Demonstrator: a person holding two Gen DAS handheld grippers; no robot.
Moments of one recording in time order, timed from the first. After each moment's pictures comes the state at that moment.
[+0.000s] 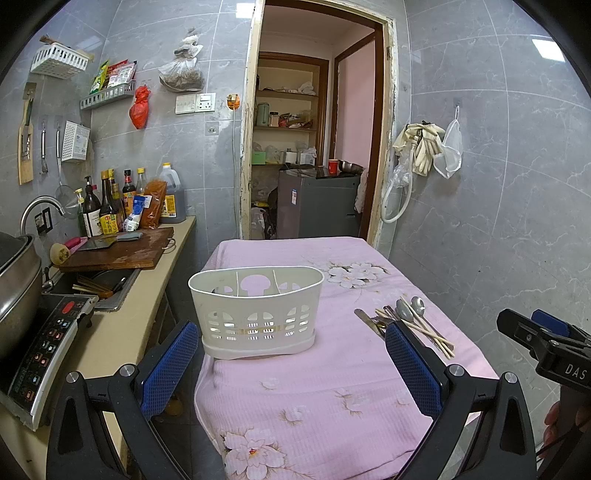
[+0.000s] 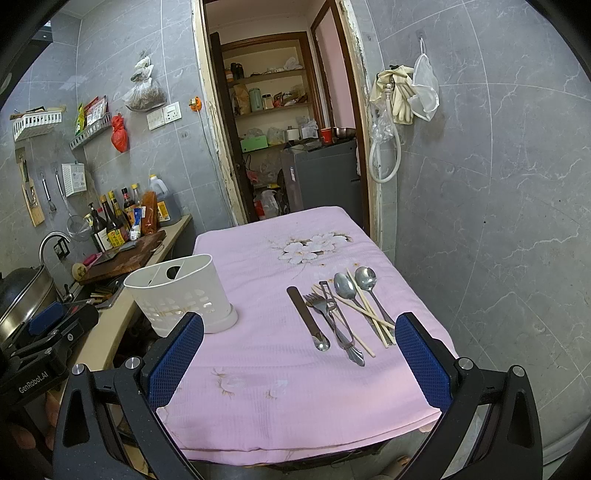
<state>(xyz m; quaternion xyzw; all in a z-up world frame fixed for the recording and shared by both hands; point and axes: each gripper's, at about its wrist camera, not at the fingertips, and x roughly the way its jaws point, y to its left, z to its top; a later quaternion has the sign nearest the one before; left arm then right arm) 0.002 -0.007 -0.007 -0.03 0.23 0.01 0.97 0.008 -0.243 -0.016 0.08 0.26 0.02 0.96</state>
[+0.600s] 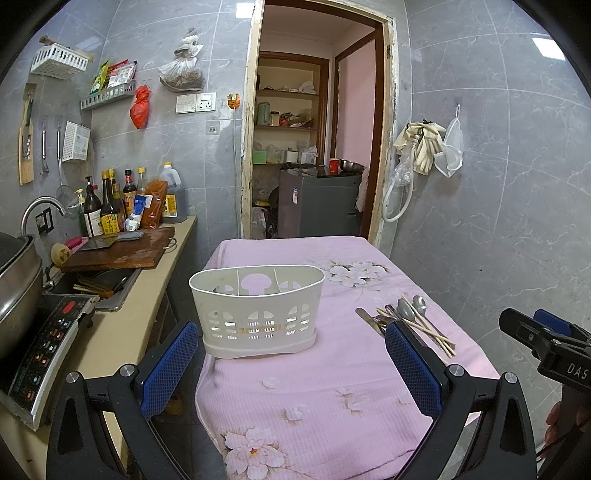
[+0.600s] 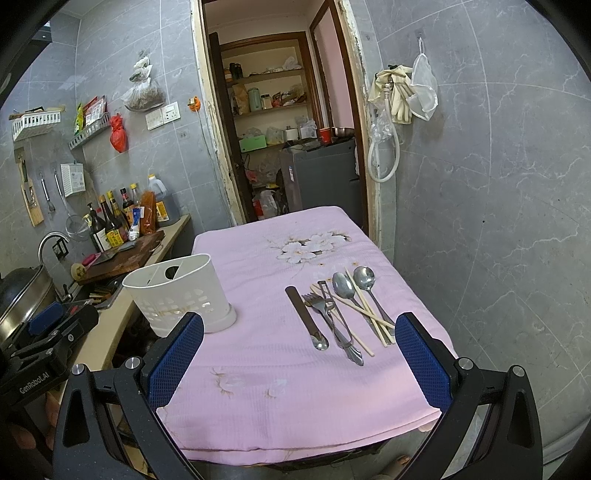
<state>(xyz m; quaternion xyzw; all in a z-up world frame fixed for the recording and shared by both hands) 0.004 -0.007 -0.011 -0.03 0.23 0.01 0.97 0.008 -0.243 -0.015 0.08 0.26 0.01 0.96</state>
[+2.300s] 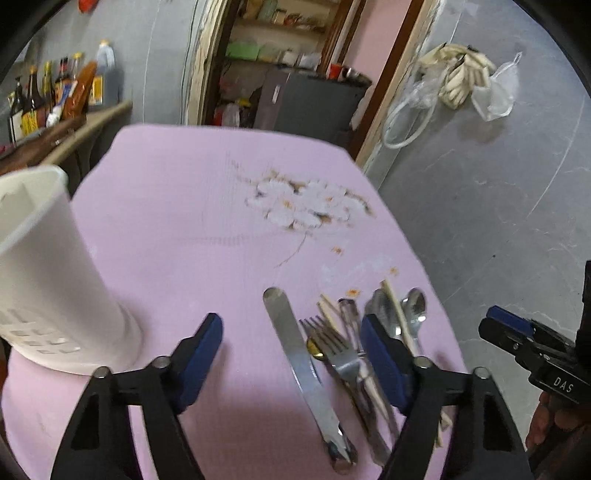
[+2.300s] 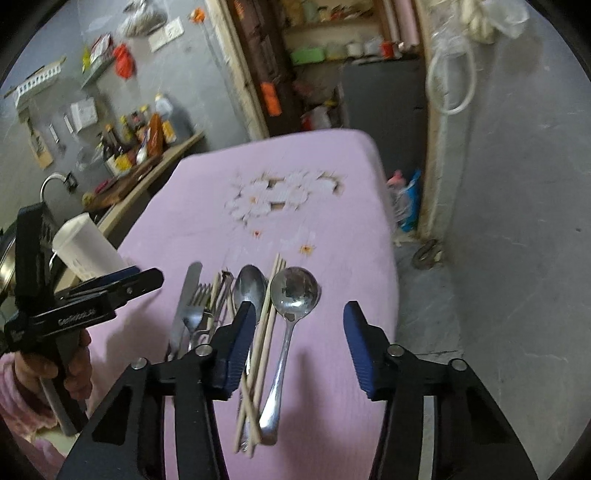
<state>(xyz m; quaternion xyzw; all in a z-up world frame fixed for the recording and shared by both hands) 0.244 -0.129 -0.139 -0.13 0.41 -0.02 0.90 0.277 -0.375 -0.149 0.03 0.43 0.21 0.88</state>
